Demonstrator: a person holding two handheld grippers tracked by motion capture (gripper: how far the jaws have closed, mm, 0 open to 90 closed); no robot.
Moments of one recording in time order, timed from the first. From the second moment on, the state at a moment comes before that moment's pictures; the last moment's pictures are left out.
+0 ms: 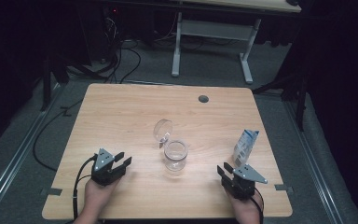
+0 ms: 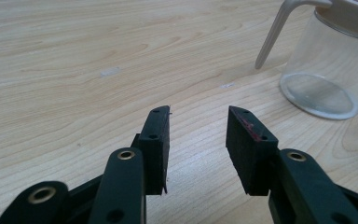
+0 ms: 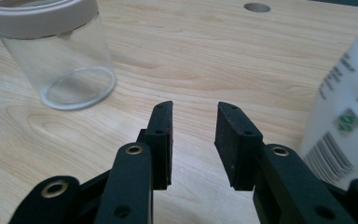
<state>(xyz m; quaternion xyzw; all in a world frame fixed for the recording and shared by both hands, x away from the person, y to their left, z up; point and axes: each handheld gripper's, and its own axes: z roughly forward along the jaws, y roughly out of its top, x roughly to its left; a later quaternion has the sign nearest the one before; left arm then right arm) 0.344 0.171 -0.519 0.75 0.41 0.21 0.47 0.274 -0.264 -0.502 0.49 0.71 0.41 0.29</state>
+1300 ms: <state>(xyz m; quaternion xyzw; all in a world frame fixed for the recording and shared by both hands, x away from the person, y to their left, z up) 0.335 0.184 -0.523 0.75 0.42 0.22 0.46 0.277 -0.320 -0.486 0.55 0.65 0.40 0.35</state>
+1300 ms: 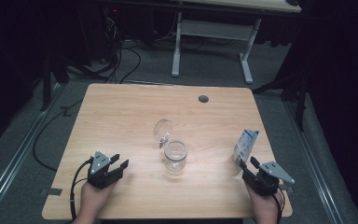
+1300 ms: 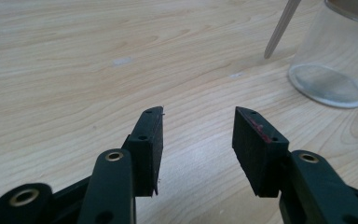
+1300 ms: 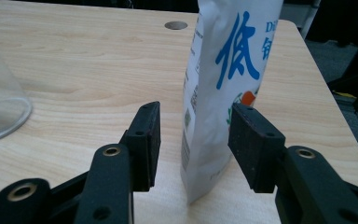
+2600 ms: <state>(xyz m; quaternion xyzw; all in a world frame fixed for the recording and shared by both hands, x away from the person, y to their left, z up) 0.319 0.199 -0.524 0.75 0.42 0.22 0.46 0.298 -0.331 -0.480 0.55 0.64 0.39 0.37</state>
